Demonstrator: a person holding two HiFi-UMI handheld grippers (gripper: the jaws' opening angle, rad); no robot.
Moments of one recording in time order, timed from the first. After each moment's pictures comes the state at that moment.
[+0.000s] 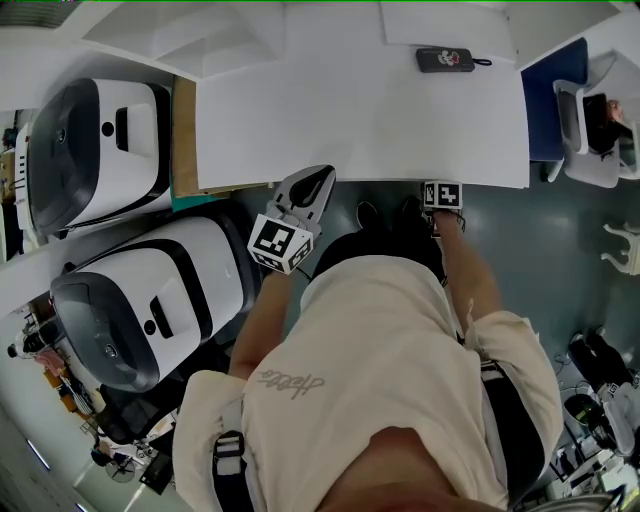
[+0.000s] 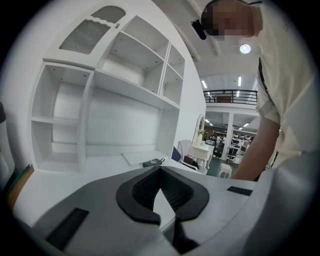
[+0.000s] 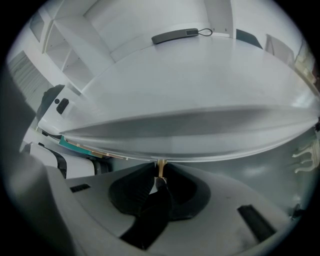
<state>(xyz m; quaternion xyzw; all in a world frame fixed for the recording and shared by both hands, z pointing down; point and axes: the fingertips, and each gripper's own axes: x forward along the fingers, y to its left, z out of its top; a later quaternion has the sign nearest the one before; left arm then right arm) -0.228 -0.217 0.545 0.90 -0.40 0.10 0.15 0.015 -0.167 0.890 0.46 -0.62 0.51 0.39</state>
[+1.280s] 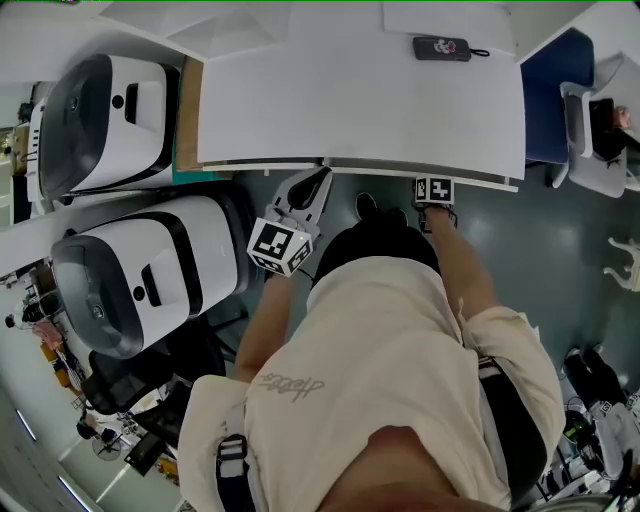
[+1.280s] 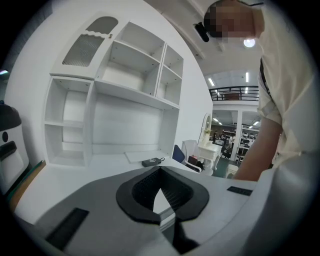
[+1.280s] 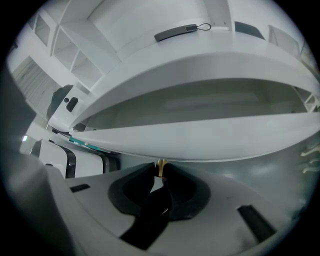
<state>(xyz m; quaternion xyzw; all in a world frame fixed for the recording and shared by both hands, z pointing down) -0.188 -0.153 0.533 0.87 -0.45 0.10 0.15 0.018 -0.131 0.889 0.41 -0.64 0.52 0.38</state>
